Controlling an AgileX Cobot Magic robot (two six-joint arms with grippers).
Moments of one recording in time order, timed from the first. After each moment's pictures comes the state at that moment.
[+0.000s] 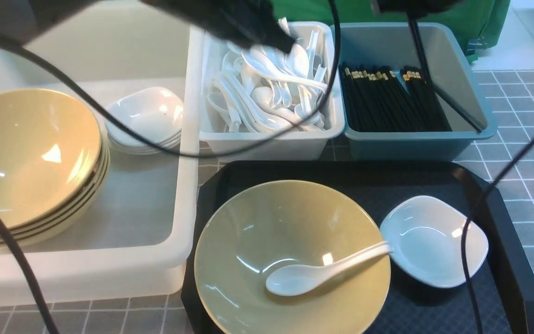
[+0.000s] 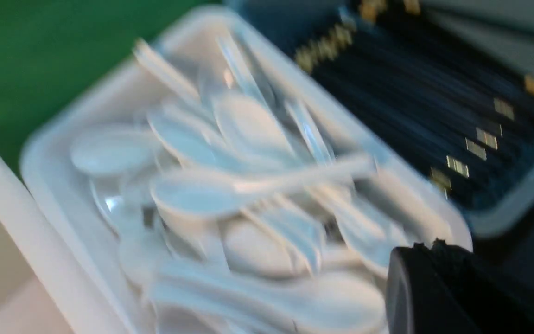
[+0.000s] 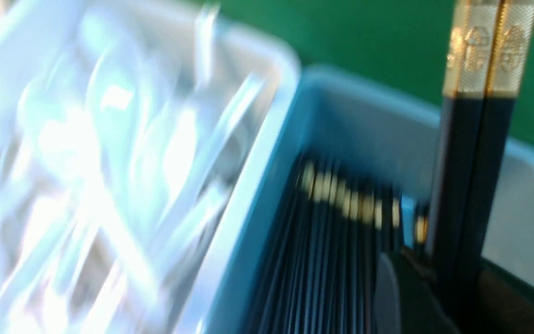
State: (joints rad) right arm 0.28 1.92 -1.82 -0.21 0.58 0.18; left arm -0.48 1.72 -1.67 -0.14 0.64 0.33
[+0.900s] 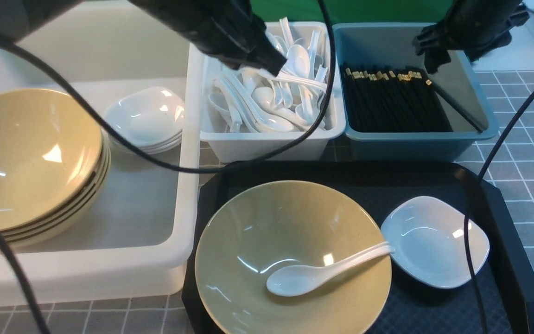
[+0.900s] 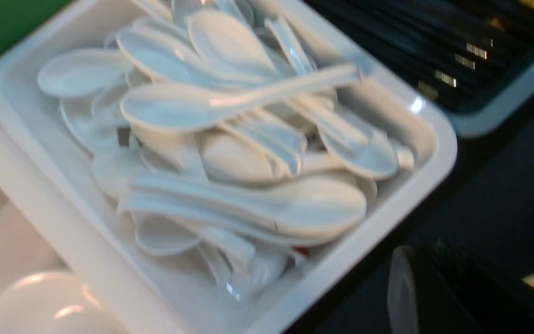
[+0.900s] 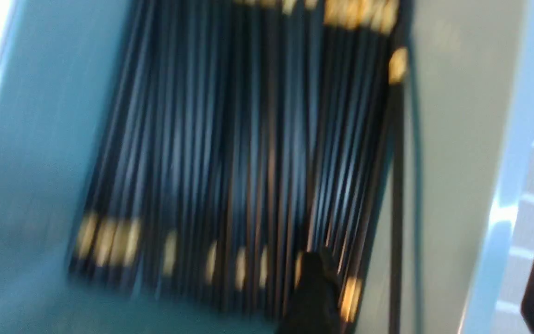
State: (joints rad) right arm 0.17 2.12 -2.12 -0.15 1.19 -0.02; left arm -0.48 1.69 -1.65 -0.10 0.88 0.34
